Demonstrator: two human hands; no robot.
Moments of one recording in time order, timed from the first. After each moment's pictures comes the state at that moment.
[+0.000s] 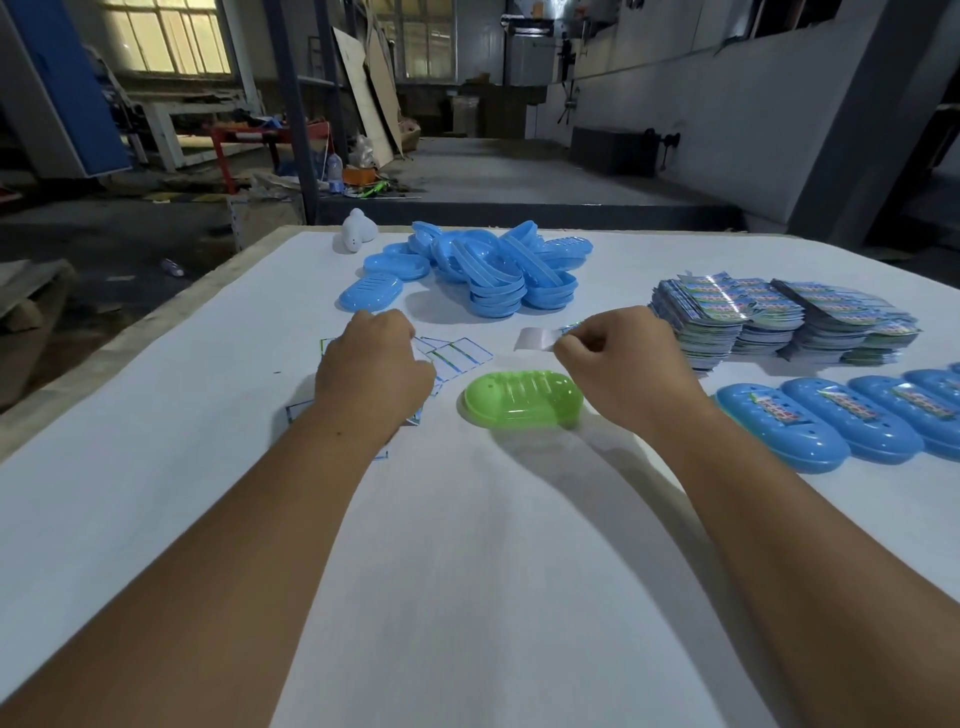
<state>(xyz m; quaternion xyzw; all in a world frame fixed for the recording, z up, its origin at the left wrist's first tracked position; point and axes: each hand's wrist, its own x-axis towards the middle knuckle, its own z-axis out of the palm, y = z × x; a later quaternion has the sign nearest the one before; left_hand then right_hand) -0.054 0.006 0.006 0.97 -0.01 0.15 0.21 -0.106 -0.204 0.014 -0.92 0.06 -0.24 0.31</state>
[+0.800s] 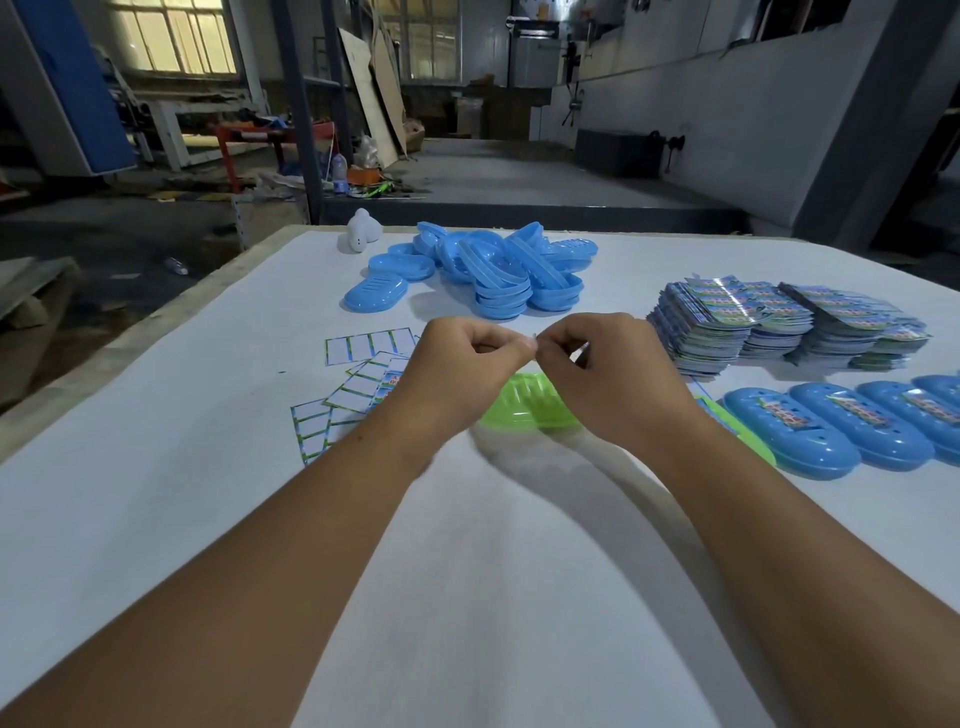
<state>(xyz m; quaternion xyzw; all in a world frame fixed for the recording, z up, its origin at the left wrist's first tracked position) -0.078 -0.038 0.006 0.79 -0.14 0.05 0.60 -0.105 -0.194 0.008 -0.91 -0.05 -0.26 0.32</state>
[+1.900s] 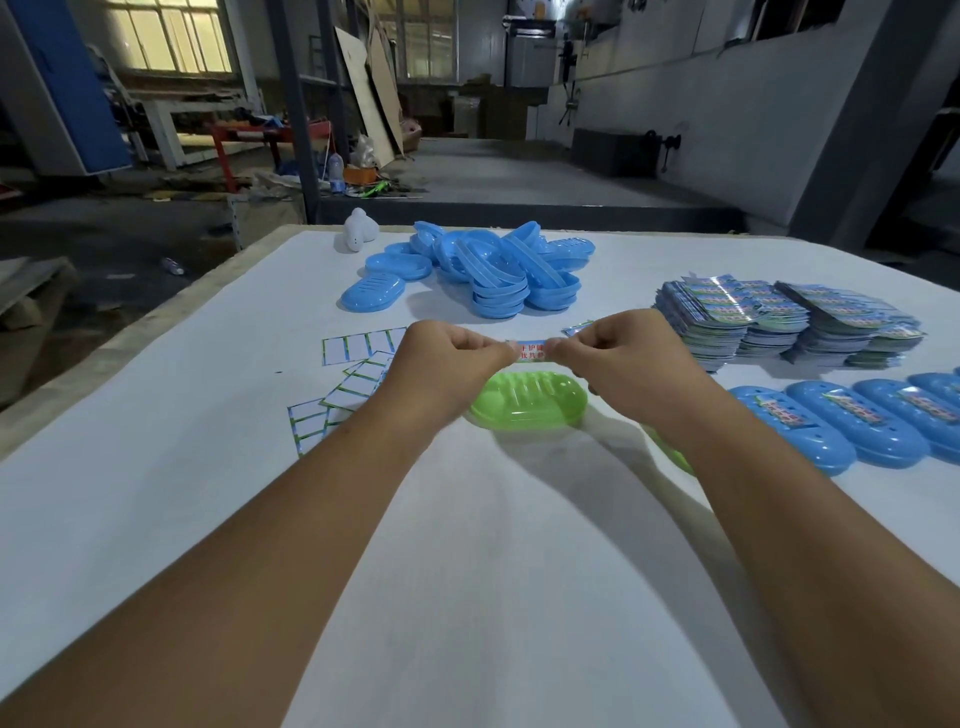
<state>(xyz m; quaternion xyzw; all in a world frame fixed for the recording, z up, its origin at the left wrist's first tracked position) -0.073 -0.031 0.006 0.80 -0.07 0.01 0.60 -0.103 -0.212 0.016 -0.88 0.05 -0.16 0.44</state>
